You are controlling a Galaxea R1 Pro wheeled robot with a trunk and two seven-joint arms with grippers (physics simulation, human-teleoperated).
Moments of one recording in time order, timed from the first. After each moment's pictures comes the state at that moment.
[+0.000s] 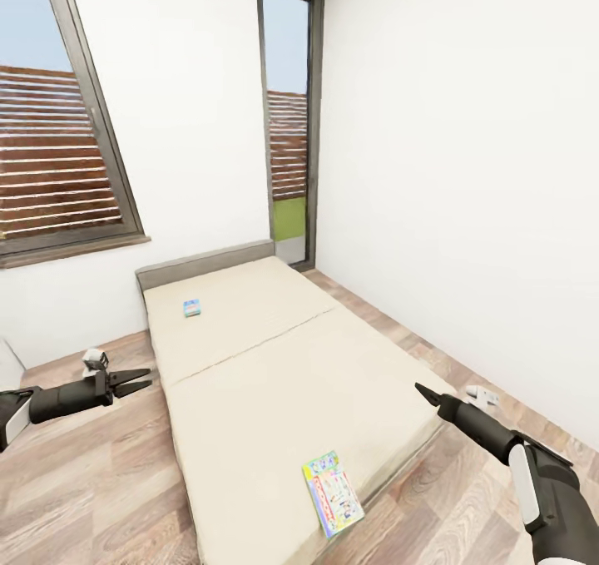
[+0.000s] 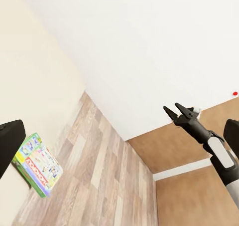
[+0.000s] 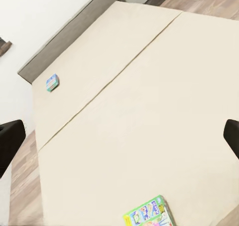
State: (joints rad) left arm -0.94 0.54 0.04 -0.18 0.19 0.54 -1.57; right arm -0.42 -0.07 -0.54 -1.13 -0.13 0.52 0.71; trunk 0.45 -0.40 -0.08
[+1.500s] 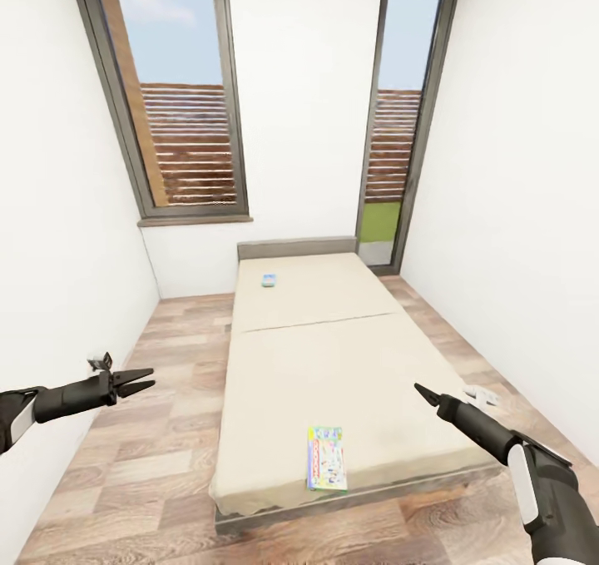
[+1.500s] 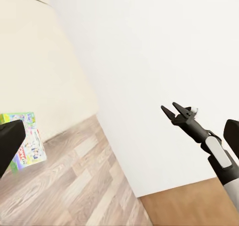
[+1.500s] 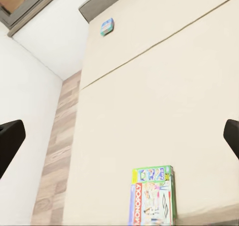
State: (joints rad) left arm -0.94 0.53 0.04 -0.18 0.19 0.55 -1.57; right arm -0.42 -0.07 -0.53 -1.13 -0.12 0.52 0.71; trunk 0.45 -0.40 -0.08
